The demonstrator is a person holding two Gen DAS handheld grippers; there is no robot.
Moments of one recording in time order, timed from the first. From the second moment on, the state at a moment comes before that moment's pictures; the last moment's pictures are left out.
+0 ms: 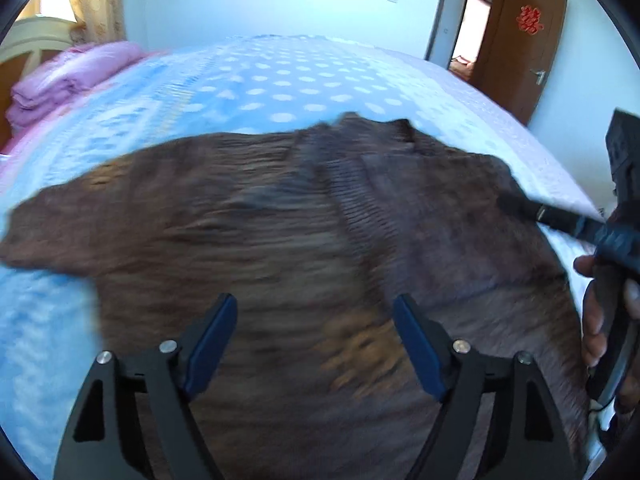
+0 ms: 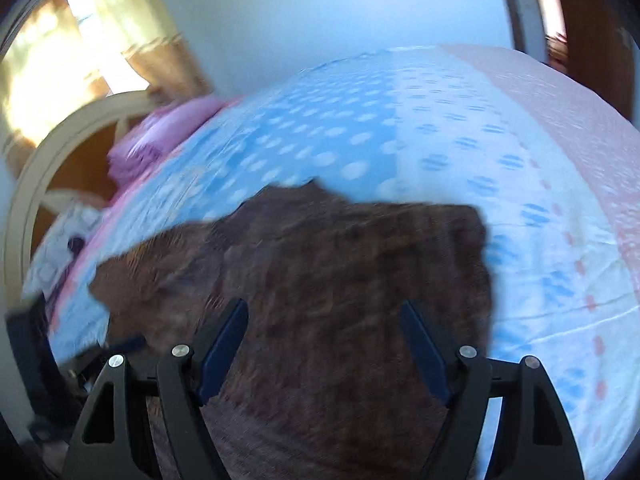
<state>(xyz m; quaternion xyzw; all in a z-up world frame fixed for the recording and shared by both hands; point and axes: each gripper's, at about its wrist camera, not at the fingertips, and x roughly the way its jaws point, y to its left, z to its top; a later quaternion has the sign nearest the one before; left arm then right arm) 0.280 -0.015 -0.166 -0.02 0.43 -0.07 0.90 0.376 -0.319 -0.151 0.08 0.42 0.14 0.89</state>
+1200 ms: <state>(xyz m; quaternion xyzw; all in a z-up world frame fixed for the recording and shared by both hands) 0.317 0.317 -0.192 -0.29 0.40 0.19 0.85 0.353 -0.225 -0.178 -0.09 0.41 0.12 0.90</state>
